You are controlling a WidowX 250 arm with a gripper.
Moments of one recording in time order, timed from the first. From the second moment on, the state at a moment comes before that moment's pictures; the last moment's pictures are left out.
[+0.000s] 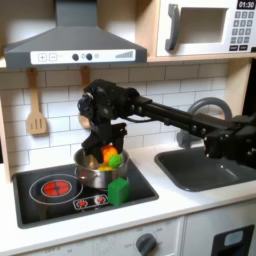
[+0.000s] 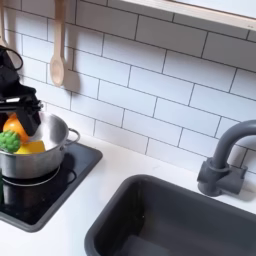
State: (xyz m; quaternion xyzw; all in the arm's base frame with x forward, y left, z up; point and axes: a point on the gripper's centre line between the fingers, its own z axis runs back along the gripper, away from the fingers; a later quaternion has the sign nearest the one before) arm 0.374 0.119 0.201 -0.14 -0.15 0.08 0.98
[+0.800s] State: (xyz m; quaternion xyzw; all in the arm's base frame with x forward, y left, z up) arm 0.362 0.114 0.235 -0.12 -0.18 0.07 0.97
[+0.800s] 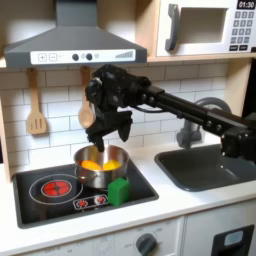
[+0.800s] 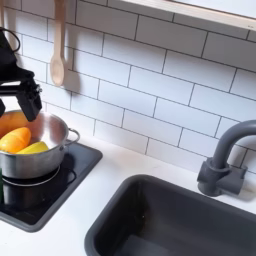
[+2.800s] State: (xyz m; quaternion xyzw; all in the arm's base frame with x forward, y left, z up) arm 0.325 0.105 0.221 -0.14 -0.17 0.09 0.97
